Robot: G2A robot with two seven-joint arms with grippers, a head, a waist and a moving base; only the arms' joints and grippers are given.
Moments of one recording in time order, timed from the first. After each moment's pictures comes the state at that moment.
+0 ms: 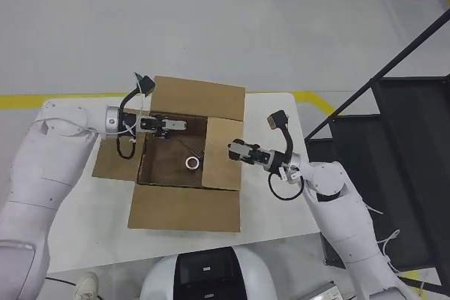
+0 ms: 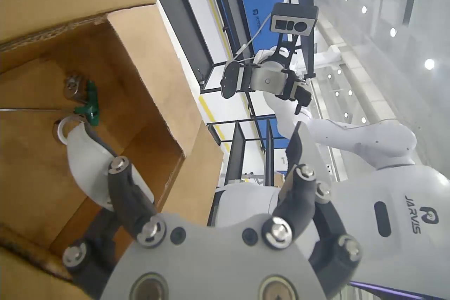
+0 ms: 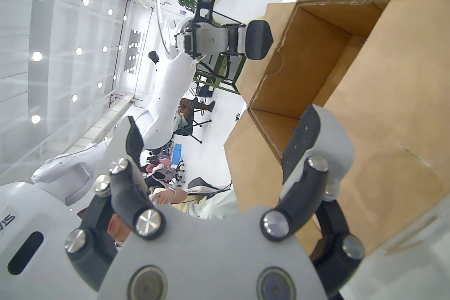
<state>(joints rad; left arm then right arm) 0.55 -1.15 -0.89 -1.01 -0.33 -0.38 -1.31 -1.32 -1.21 1.37 -1.65 0.17 -0.34 0.89</state>
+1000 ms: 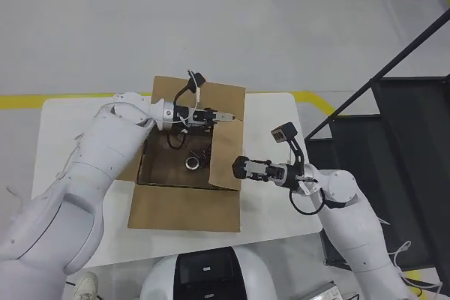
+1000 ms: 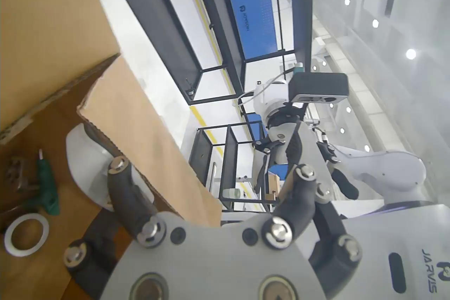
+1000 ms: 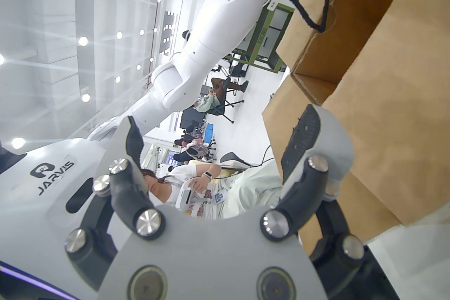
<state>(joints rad) 0.32 -1.48 -0.60 -0.52 -0.51 -0.58 -1.23 -1.38 -1.17 1.40 -1.68 0.42 -0.38 1.12</state>
